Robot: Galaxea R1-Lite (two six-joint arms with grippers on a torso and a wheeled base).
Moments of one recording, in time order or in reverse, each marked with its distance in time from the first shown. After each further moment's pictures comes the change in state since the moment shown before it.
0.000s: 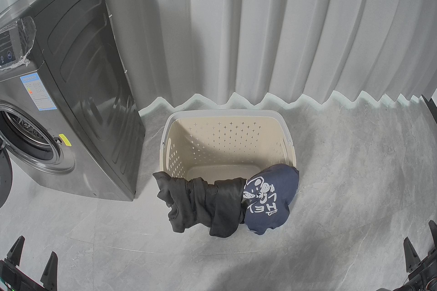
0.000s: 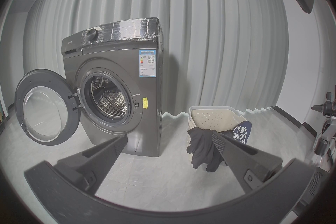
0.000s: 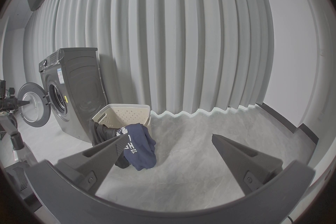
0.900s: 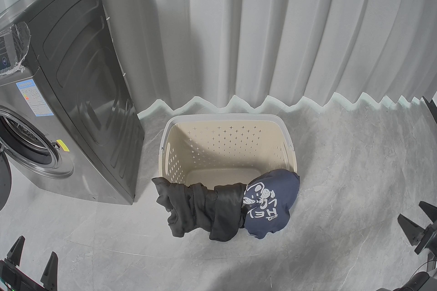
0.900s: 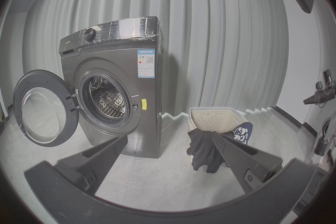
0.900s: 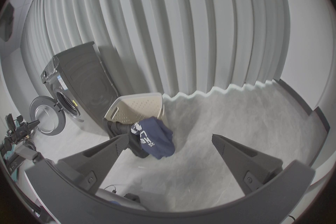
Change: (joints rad) left arm 0.000 0.000 0.000 0.000 0.000 0.000; right arm 0.093 0.486 -0.157 -0.117 0.041 0.117
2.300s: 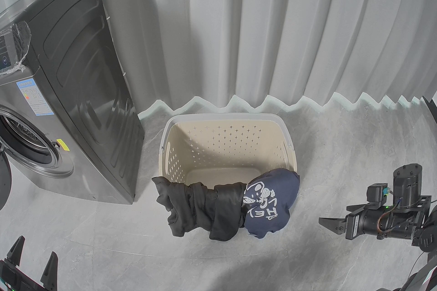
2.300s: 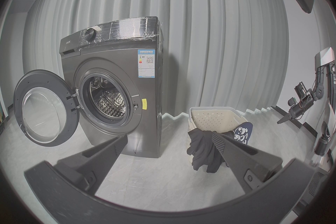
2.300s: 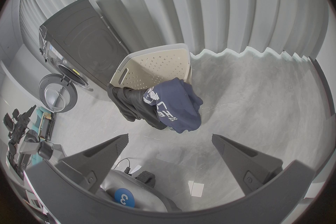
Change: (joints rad) left arm 0.000 0.000 0.000 0.000 0.001 0.000; right arm 0.276 1.025 -0.018 -0.616 0.014 0.085
